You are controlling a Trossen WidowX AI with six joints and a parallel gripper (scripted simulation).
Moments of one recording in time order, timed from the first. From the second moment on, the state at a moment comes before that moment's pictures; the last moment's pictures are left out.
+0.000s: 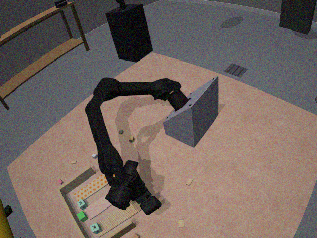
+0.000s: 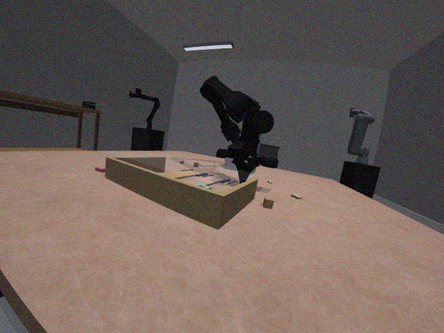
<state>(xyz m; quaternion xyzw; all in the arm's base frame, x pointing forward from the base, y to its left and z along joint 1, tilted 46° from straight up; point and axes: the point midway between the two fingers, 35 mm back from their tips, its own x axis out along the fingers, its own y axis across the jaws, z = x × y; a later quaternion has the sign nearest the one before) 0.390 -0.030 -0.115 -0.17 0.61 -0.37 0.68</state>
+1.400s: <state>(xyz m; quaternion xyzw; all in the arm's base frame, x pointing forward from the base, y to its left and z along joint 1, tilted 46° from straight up) 0.392 -0.030 -0.116 -0.17 0.61 -0.37 0.68</state>
